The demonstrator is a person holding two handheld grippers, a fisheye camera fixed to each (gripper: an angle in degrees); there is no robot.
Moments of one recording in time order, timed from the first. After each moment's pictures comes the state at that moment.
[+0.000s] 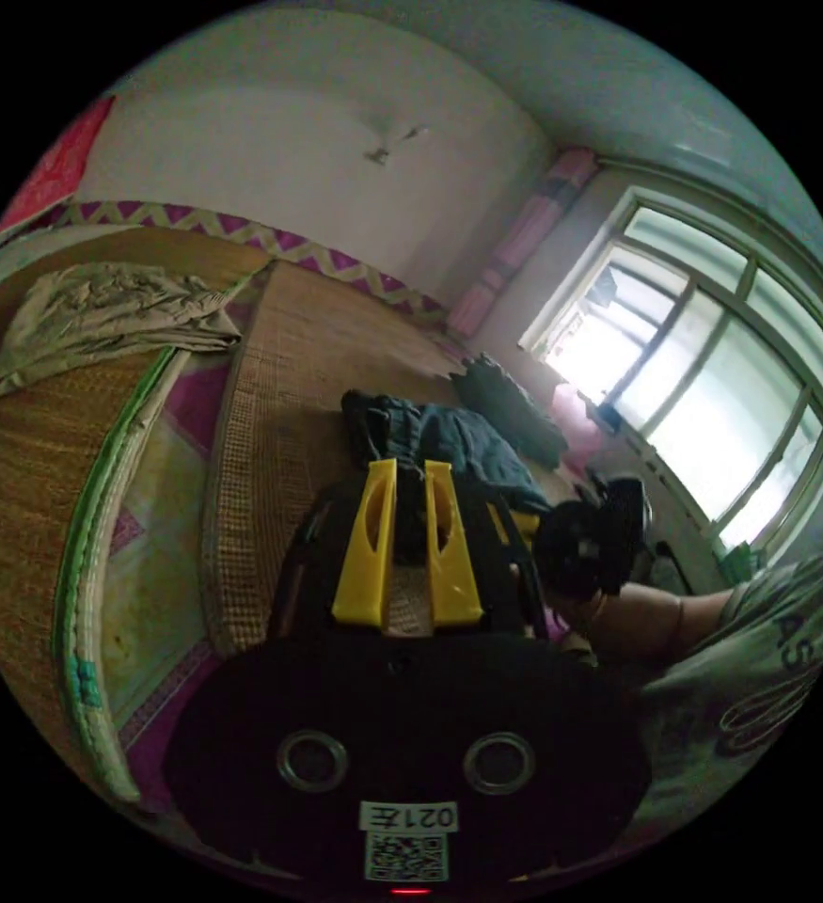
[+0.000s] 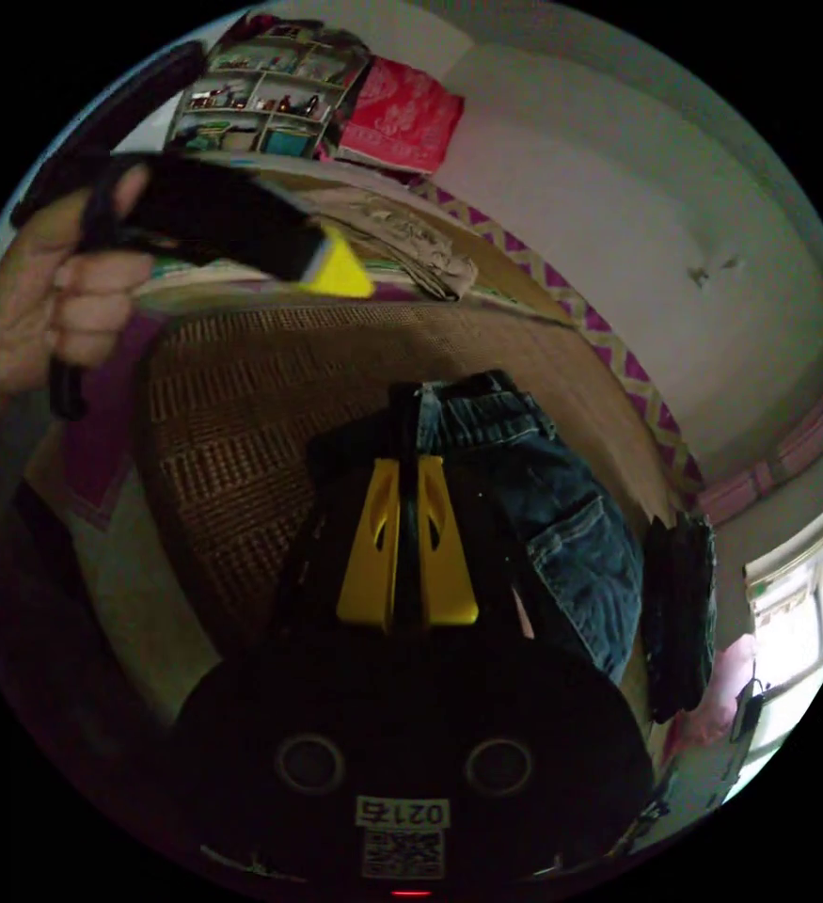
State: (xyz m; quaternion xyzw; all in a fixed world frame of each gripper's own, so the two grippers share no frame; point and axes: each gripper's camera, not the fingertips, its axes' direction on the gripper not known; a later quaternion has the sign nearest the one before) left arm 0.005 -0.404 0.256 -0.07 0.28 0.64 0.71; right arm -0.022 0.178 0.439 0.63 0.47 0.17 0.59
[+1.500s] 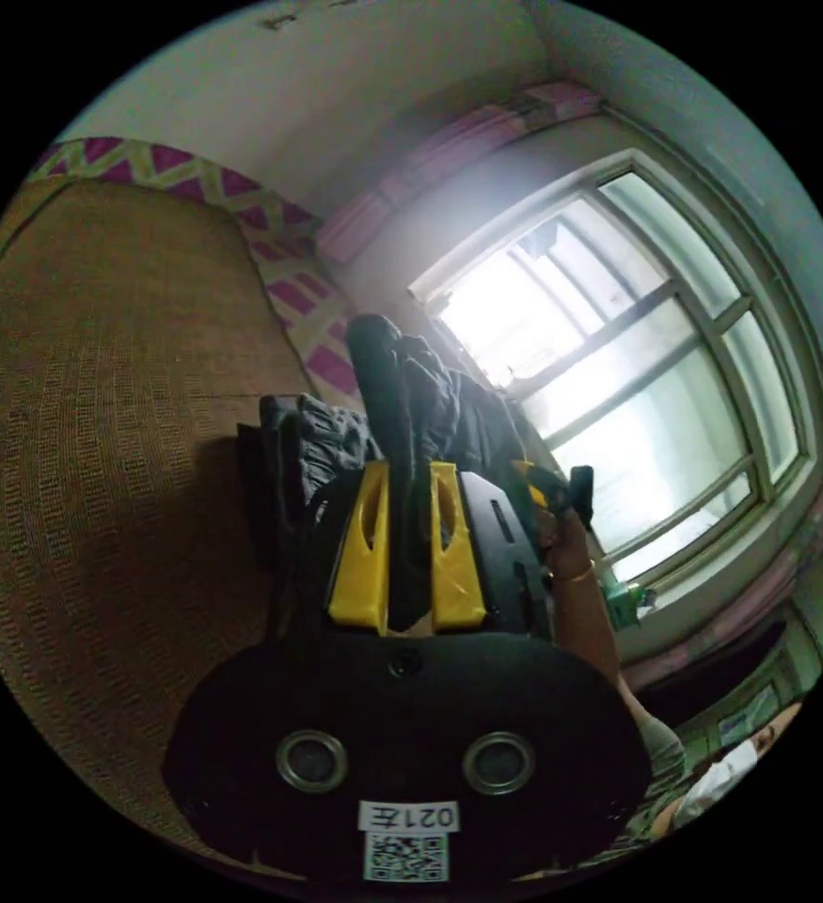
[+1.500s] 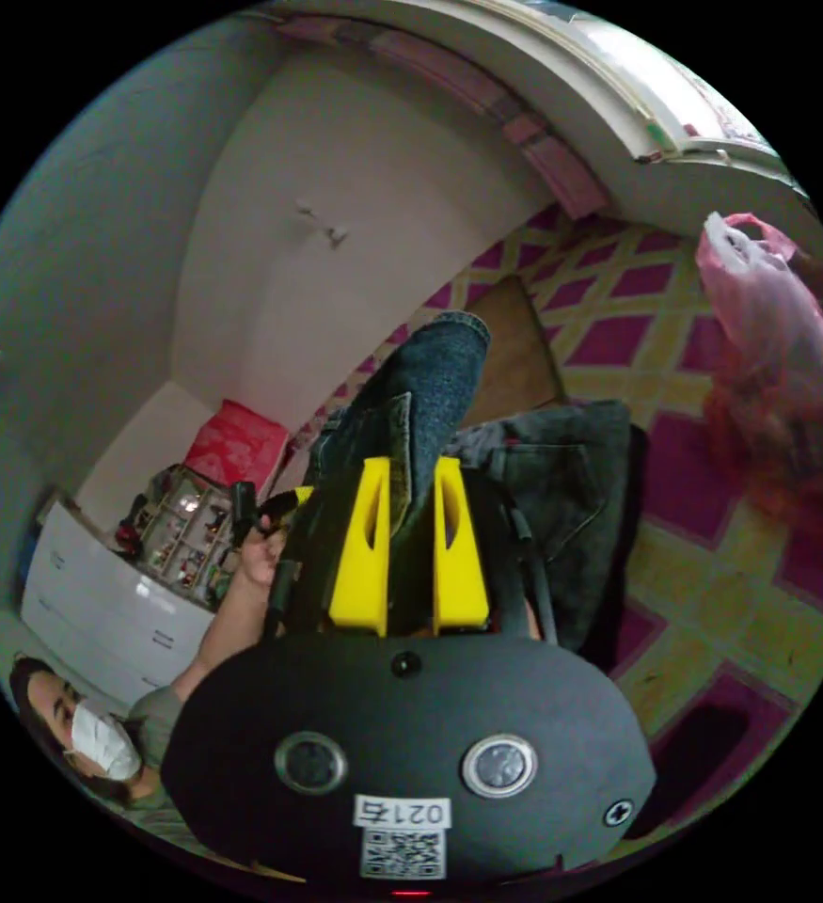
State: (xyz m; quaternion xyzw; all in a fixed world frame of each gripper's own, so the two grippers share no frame) left arm 0.515 -0.196 0.467 -0.31 0.31 0.65 0.62; right arm 0.530 0.767 0.532 0.89 -0.09 0.23 0.38
